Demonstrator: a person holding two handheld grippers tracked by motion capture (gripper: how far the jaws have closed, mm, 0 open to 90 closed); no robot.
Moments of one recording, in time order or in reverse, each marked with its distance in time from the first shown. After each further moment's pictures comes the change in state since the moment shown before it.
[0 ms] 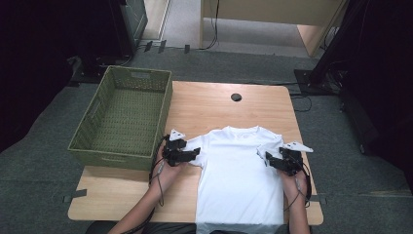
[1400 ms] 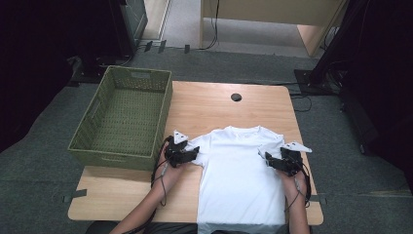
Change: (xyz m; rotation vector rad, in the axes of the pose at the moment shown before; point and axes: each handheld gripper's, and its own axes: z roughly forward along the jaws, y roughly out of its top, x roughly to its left) left arm -0.008 -0.005 0.009 -0.013 0.082 0.073; right arm 0.003 0.000 0.001 0.006 -0.031 -0.005
